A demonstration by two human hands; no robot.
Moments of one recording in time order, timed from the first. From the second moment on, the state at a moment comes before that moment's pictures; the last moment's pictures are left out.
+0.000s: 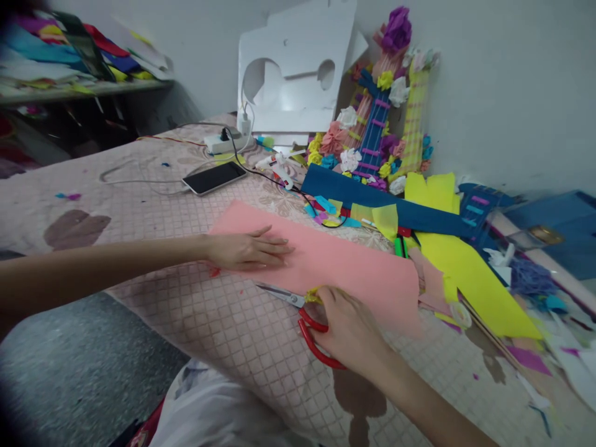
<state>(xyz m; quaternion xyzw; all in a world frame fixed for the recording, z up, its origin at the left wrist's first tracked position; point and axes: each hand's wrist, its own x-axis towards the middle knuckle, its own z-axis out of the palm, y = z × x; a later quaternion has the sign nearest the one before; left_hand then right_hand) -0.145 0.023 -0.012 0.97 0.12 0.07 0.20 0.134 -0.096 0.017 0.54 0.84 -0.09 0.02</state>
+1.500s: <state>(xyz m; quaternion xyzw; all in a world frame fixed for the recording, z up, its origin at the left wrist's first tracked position) -0.148 0.035 -0.021 0.96 0.08 0.09 0.24 0.123 -0.095 0.015 0.53 0.84 -0.04 0.05</state>
